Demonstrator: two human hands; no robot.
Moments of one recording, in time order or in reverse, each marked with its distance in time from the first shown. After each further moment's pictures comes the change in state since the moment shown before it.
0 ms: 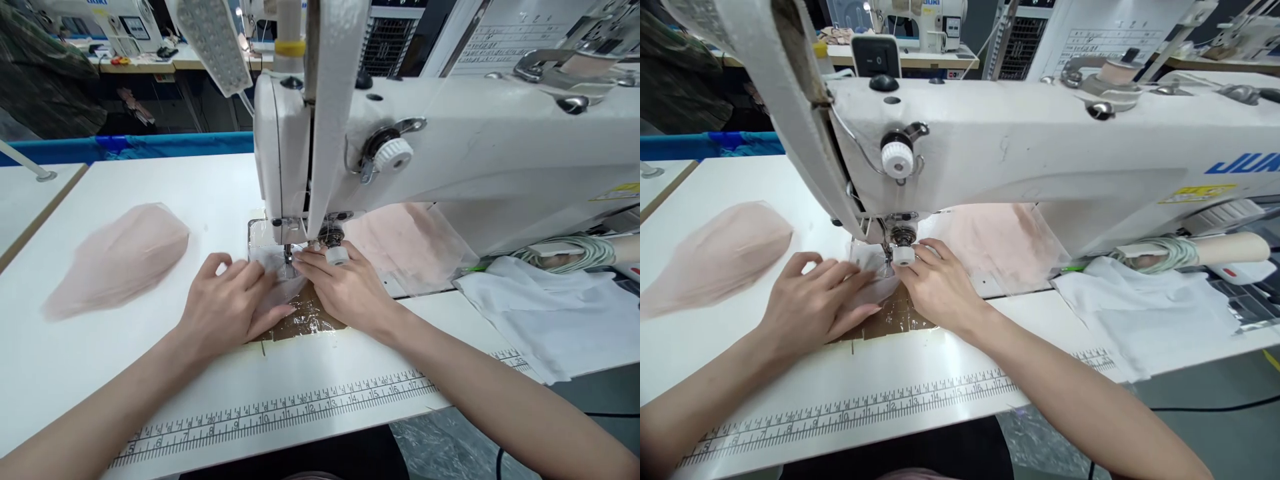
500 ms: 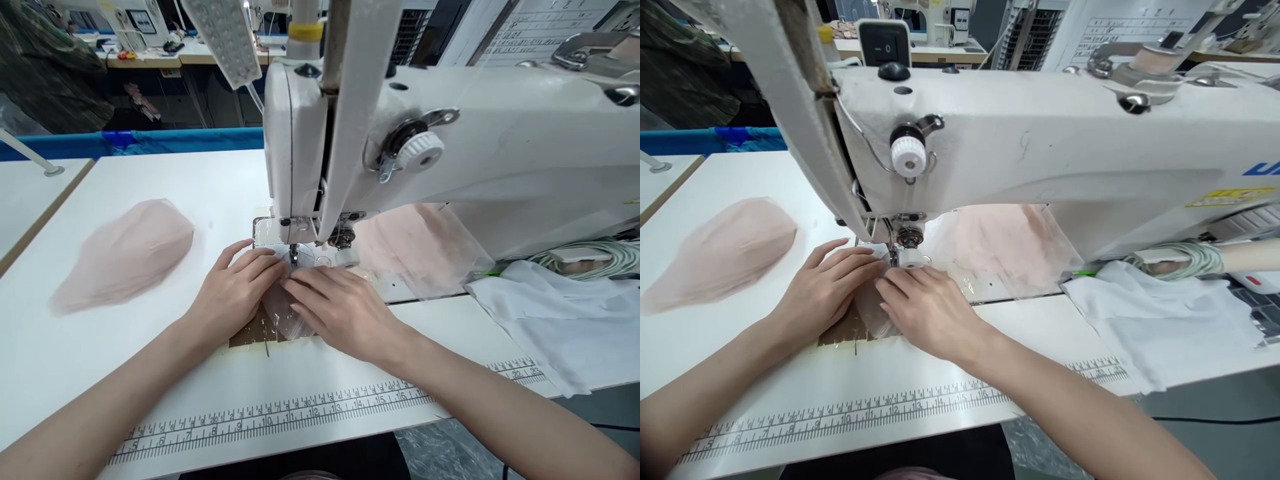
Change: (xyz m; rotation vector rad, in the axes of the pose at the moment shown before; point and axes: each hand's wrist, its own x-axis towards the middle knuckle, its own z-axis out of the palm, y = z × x) left_hand 0.000 -0.012 0.012 -0.189 -0.085 -0.036; right_hand 0.003 -0.025 -0.011 0.187 -0.112 0.026
